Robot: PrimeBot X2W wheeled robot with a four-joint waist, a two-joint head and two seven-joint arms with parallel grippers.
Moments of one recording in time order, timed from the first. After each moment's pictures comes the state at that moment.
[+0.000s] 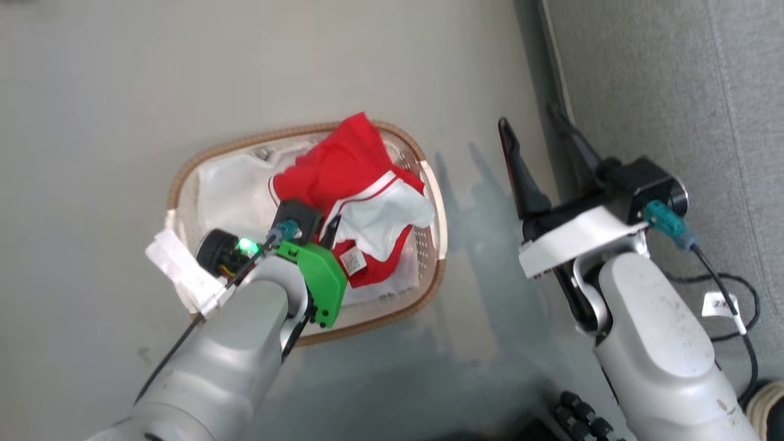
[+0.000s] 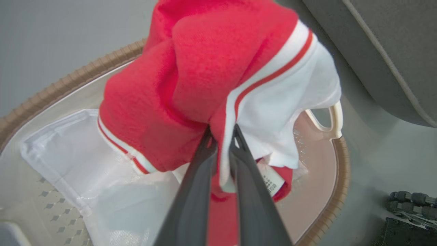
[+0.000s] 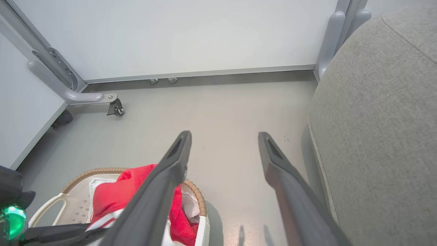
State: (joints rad) left arm -0.87 0.05 -1.10 1.16 -0.79 -0.10 -0.26; right arm -0.53 -0.05 0.24 0.31 0.24 0.13 -0.26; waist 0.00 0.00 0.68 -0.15
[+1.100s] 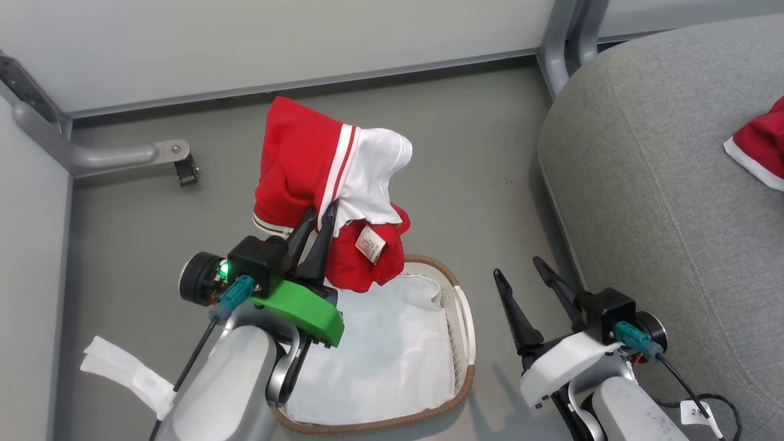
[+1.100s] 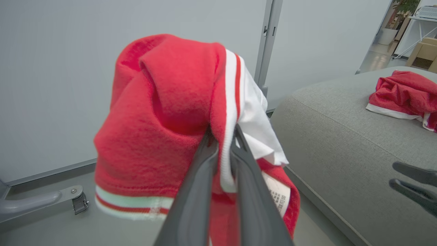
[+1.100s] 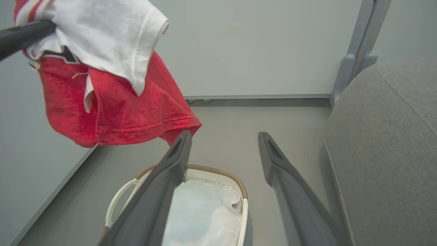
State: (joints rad) left arm -0.43 0.12 -0.49 0.42 -0.35 -0.08 -0.26; right arm -0.24 -0.05 0.28 0.38 0.24 0.13 -0.26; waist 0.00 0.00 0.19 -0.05
